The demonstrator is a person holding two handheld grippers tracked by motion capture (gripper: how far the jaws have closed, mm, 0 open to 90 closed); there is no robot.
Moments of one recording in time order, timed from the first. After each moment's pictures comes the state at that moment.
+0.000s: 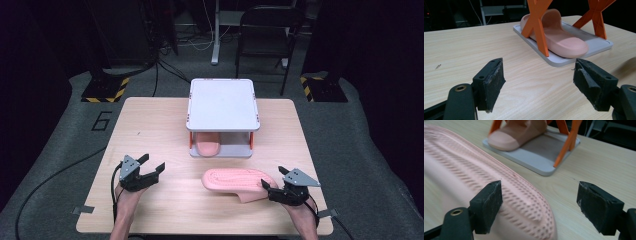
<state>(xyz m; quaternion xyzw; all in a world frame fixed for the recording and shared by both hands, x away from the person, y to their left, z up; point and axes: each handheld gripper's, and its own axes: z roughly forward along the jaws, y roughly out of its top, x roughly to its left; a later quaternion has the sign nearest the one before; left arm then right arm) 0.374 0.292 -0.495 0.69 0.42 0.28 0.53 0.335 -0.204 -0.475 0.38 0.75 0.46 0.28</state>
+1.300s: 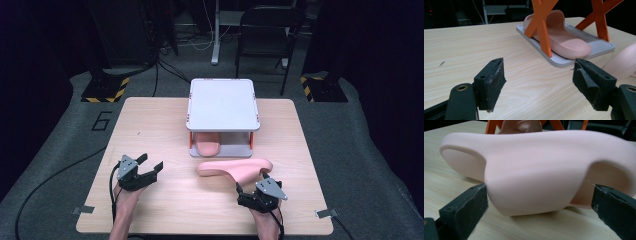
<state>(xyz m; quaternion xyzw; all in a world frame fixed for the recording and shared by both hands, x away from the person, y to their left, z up) 0.374 0.295 -0.495 0.68 0.43 0.28 0.53 0.325 -0.121 -0.511 0.47 0.68 0.46 0.32</state>
